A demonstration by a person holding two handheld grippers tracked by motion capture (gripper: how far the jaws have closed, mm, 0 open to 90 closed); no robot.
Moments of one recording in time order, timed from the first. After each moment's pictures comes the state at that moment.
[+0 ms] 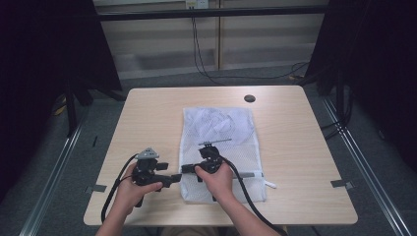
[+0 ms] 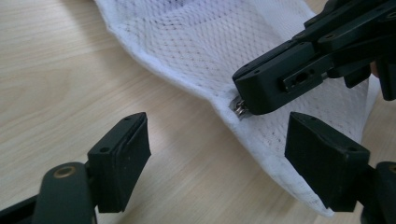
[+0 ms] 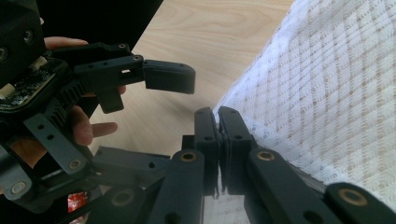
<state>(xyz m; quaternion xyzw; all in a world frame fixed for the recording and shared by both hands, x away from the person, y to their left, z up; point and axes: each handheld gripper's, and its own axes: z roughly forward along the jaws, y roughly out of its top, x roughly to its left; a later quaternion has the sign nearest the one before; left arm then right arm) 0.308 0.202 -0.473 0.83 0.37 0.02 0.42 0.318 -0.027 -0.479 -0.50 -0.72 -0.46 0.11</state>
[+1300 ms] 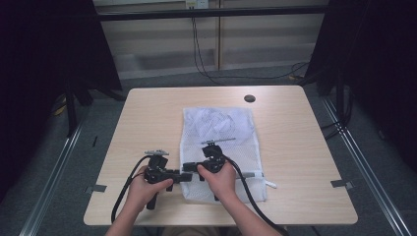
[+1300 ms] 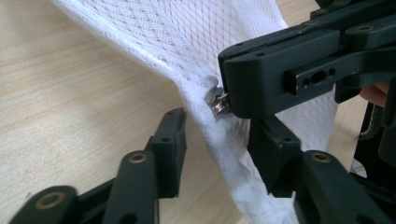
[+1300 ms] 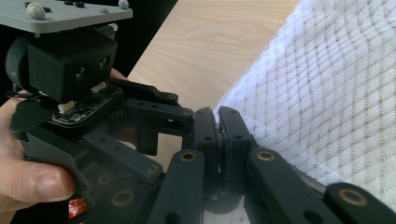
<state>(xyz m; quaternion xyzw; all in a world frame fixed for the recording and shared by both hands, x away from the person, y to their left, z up) 0.315 0.175 -0.487 0.79 0.42 -0.11 0.43 0.314 -0.034 -0.469 -0.50 -0.72 -0.47 0.11</state>
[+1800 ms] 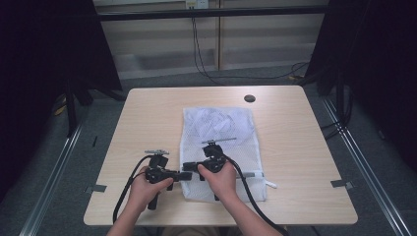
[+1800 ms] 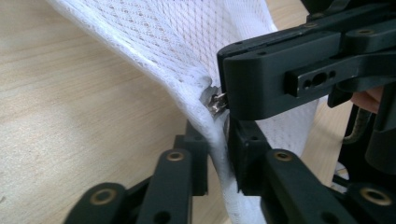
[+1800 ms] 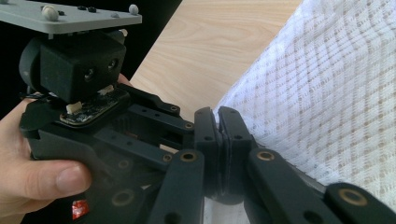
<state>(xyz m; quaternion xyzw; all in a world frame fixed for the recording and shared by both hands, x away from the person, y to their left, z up) 0.316 0.174 -0.487 0.78 0.43 -0.13 0.44 0.313 -0.036 -0.467 -0.50 -0.71 -0.48 0.11</state>
